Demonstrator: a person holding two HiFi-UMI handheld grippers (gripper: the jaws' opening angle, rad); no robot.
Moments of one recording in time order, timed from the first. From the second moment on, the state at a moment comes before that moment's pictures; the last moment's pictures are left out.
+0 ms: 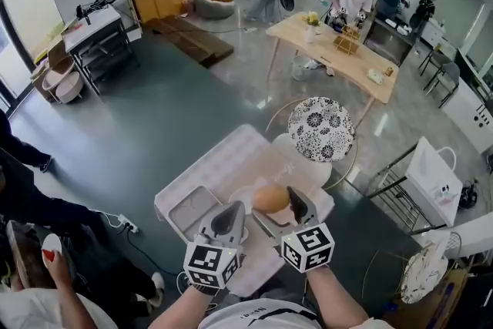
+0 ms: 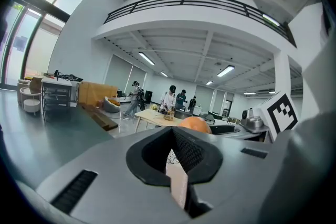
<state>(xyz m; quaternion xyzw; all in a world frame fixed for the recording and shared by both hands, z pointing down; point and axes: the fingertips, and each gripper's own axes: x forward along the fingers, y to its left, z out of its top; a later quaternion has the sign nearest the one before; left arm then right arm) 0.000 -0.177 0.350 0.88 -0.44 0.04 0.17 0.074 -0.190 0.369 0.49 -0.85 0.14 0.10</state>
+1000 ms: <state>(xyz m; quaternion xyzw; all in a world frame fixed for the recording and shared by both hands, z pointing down) 0.011 -0.157 0.320 0.89 -0.44 0.02 0.14 0.083 -0.166 0.330 0.50 -0.86 0.10 0.08</state>
